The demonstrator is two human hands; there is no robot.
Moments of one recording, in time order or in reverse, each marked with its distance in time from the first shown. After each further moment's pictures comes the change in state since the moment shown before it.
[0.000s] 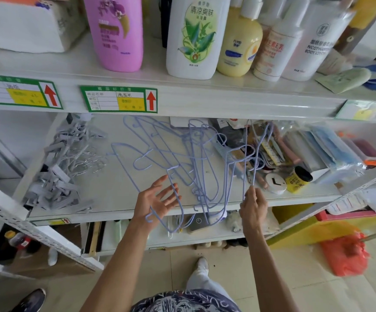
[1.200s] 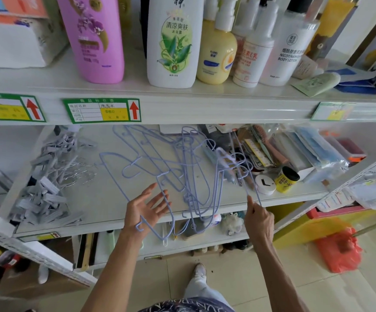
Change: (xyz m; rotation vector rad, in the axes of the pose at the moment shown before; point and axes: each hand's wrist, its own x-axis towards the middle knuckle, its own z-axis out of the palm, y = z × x) left_hand 0.002 -0.001 -0.005 -0.032 -0.048 -0.008; right_hand 0.009 0.007 -0.049 -0.917 0.047 -0.330
